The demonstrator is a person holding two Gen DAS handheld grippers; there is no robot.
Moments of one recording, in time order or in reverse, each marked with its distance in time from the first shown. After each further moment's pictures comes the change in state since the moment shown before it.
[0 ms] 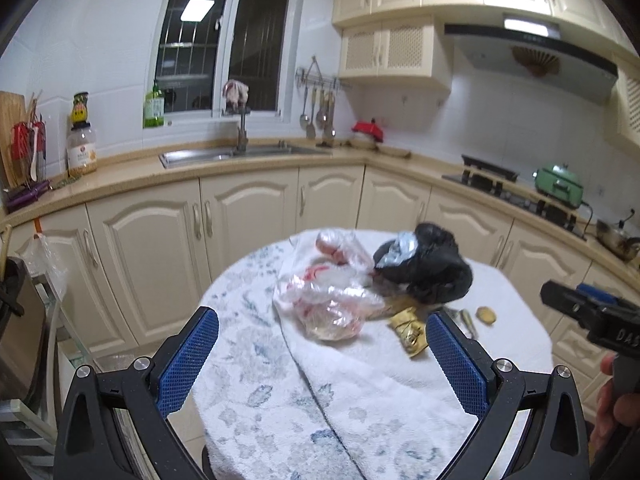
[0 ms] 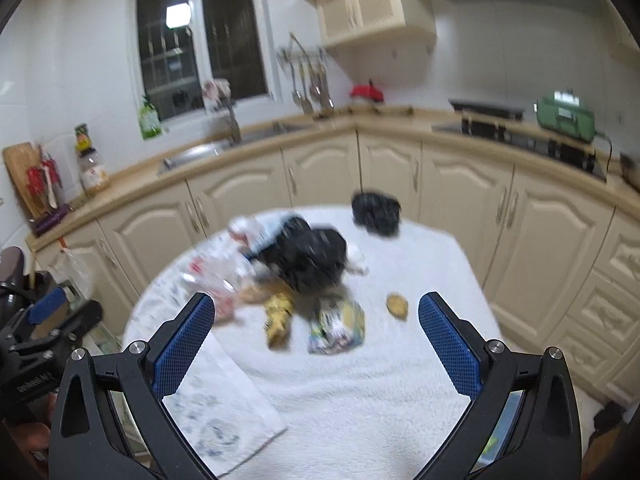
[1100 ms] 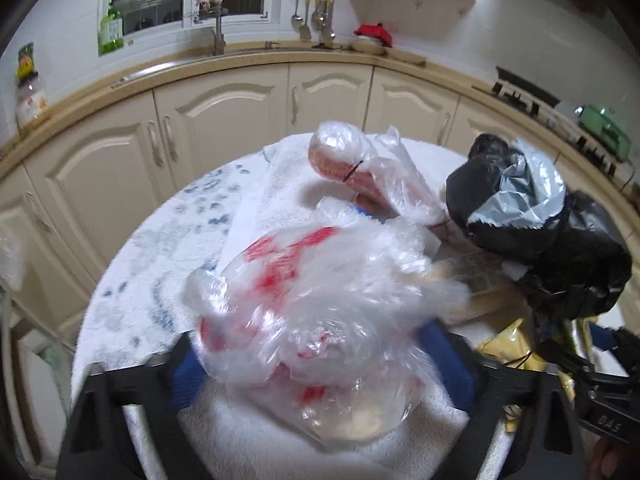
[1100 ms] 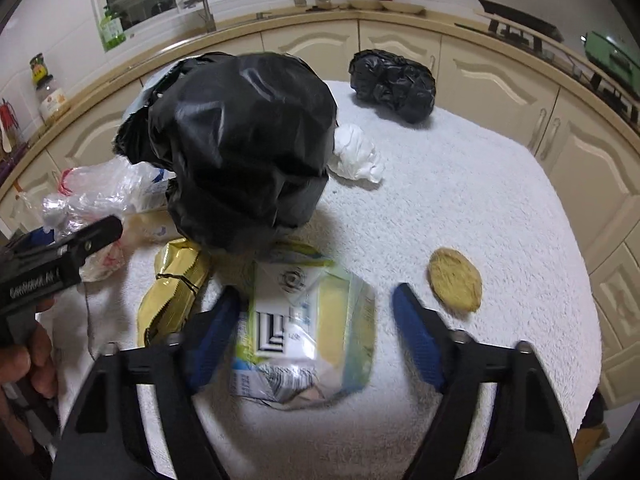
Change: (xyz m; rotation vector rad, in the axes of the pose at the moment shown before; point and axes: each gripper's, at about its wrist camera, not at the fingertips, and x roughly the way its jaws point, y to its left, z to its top) left arm 0.356 -0.001 0.103 0.020 0.327 -0.023; right arm 0.176 -0.019 -0.021 -0.049 0.315 -0.019
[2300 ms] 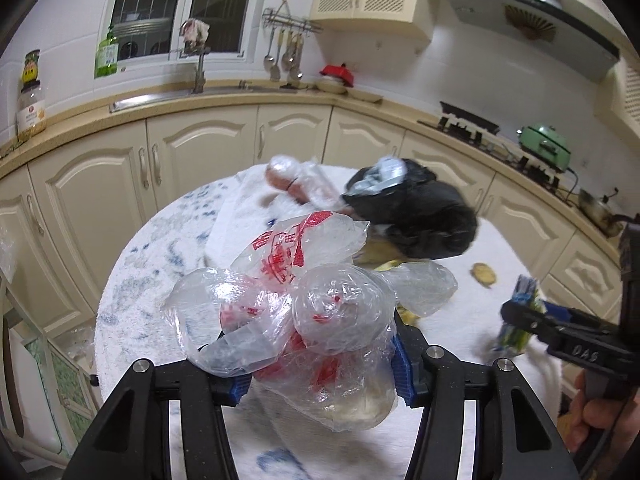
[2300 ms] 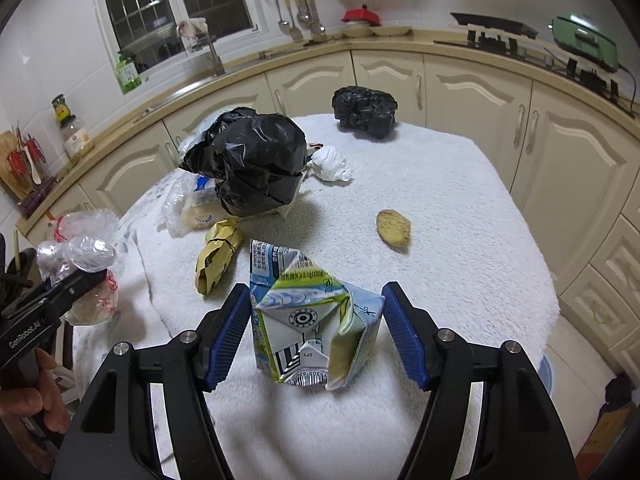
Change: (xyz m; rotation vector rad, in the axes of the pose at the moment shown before) left arm -0.070 0.007 -0.068 0.038 -0.170 -0.134; right arm -0.085 -0.028 -0.046 0.083 -0.111 0.088
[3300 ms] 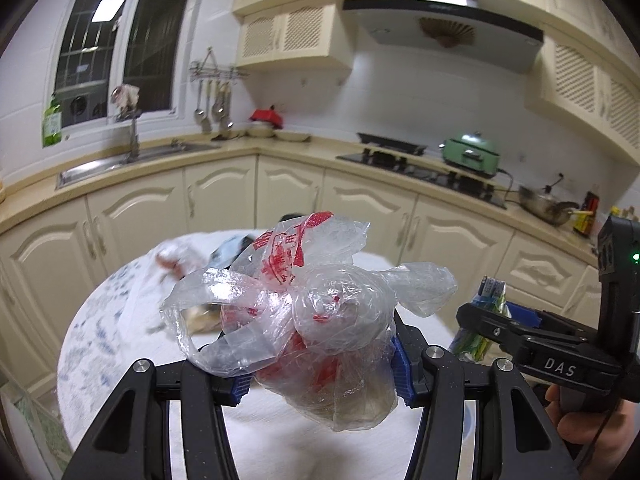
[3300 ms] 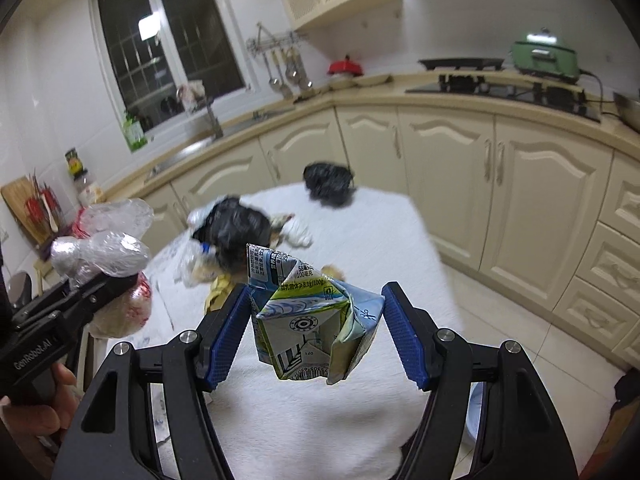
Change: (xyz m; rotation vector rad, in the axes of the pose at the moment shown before) left arm -0.079 -0.137 0.006 0.158 -0.137 -0.141; right arm -0.115 -0.063 0.013 0.075 -0.213 0.013
